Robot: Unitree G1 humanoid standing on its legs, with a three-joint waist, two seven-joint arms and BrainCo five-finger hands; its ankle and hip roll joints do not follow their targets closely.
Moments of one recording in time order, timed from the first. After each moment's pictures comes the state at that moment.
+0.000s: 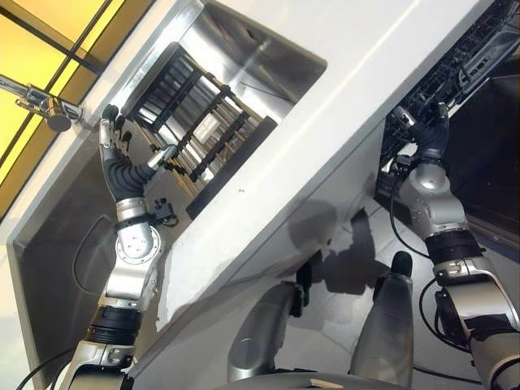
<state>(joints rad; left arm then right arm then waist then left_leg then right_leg) -0.21 0.48 -0.04 -0.01 -0.22 -0.31 0.54 -0.71 -0.52 0.09 0.53 0.44 0.00 -0.45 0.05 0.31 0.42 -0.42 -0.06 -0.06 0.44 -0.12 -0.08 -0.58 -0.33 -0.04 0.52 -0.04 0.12</state>
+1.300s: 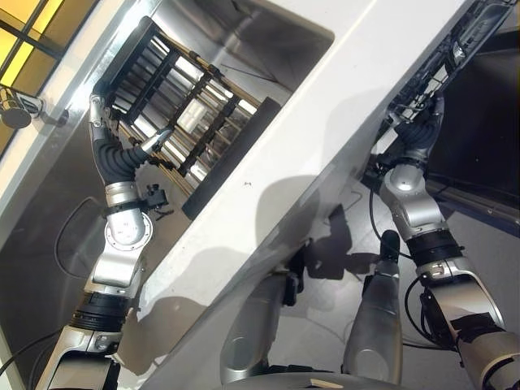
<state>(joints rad) -0.28 0.56 -0.06 -0.01 -0.23 -0.31 0.56 -0.70 -0.45 0.13 0.43 0.23 0.03 -0.72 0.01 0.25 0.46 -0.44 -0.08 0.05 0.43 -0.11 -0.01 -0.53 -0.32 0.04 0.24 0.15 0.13</state>
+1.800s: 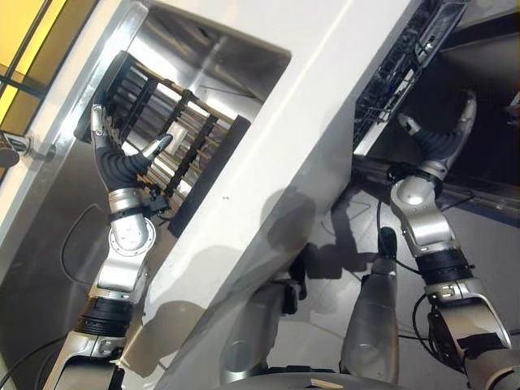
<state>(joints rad) -0.25 0.52 -0.06 -0.01 -0.23 -0.34 0.56 -0.53 -0.47 0.05 0.24 0.05 0.09 -0.86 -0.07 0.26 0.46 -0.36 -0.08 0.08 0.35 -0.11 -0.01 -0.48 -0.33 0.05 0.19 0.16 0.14</state>
